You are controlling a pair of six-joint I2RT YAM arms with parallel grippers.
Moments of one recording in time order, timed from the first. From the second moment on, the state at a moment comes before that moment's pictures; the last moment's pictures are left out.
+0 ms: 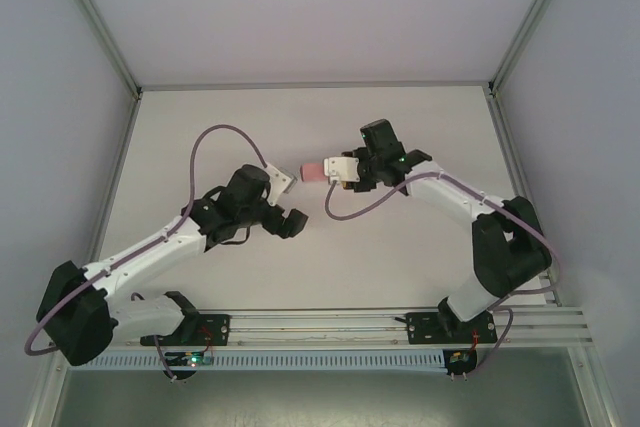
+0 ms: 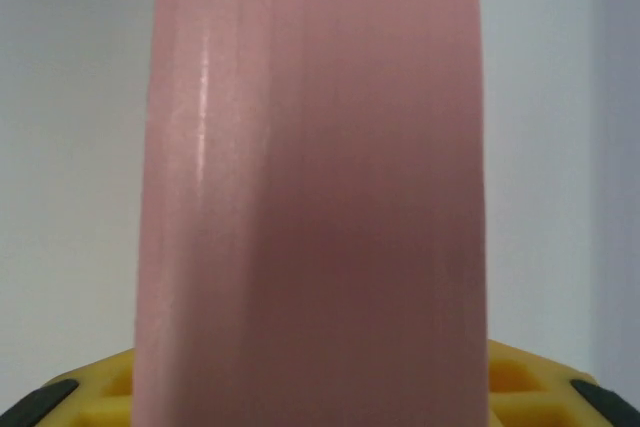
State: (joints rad) left arm -0.65 1.16 0.79 -0.39 0.11 -0.11; right arm 0.48 1.60 1.05 -0.19 -0.10 -1.12
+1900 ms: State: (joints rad) left arm -0.26 1.28 0.81 -0.38 -0.37 -0.38; right arm 0.23 1.16 0.67 0.08 0.12 -0.10
